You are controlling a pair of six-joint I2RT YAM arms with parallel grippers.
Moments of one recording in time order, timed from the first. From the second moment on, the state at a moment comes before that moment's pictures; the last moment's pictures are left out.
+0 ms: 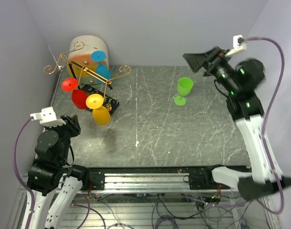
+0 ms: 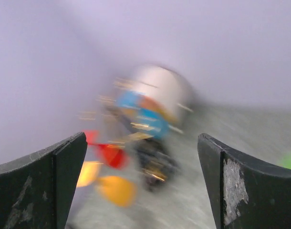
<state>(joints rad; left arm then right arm) -0.28 0.32 0.85 -0.63 -0.37 -0.28 0.19 1.28 1.58 -0.39 -0.26 0.51</state>
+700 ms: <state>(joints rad) -0.28 0.34 0.85 -0.64 -0.41 -0.29 1.01 1.34 1.65 0.36 -0.55 0.66</state>
